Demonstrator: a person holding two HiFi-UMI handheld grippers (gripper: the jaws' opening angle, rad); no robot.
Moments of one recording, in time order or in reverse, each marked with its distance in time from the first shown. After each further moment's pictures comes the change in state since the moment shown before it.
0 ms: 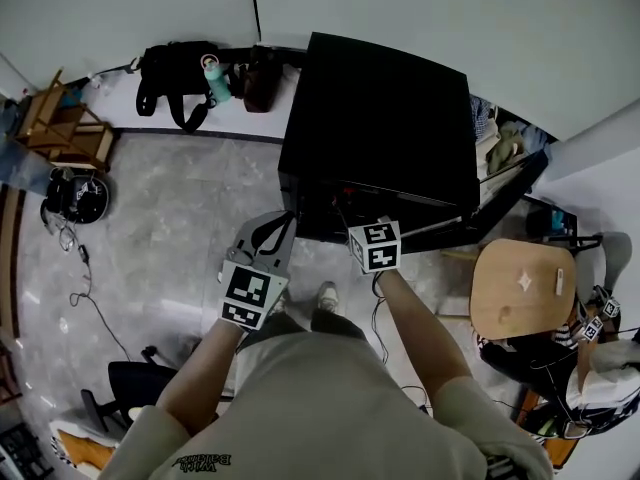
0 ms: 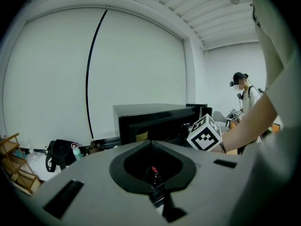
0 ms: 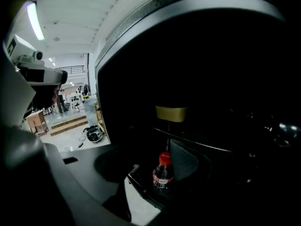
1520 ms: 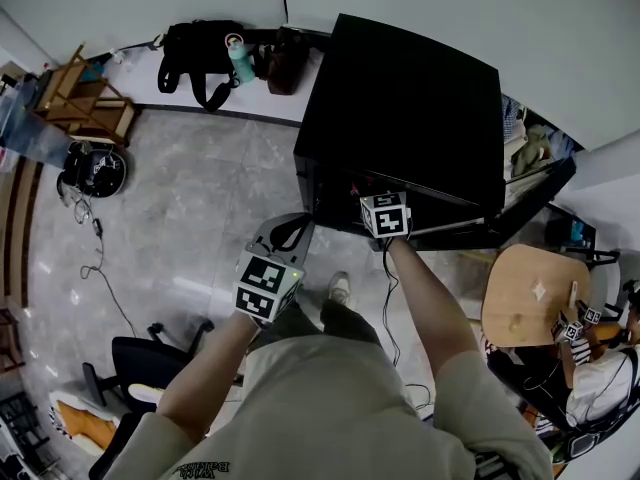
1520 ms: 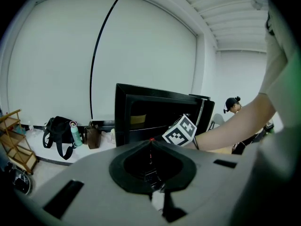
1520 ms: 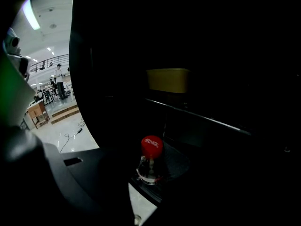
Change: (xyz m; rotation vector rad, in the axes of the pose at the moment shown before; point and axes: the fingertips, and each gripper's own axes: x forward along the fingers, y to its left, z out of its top) left arm 0.010 -0.018 -0.052 -0.156 0.116 -0.008; right arm 0.071 -0.027 -0.055 -0.060 0.170 0.014
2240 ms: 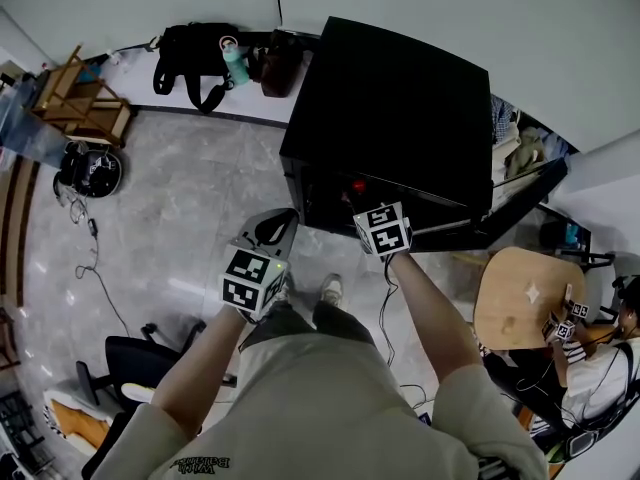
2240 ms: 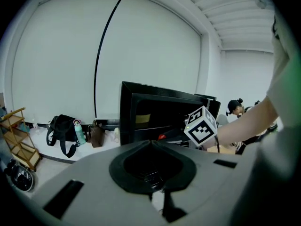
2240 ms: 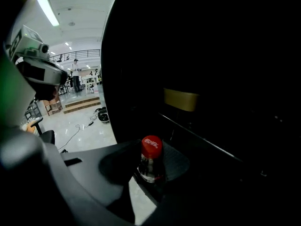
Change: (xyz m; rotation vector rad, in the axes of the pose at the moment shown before) left arm 0.003 0.011 -0.001 -0.028 0.013 0.042; right arm -0.048 0.022 0.015 -0.149 -0.016 0.100
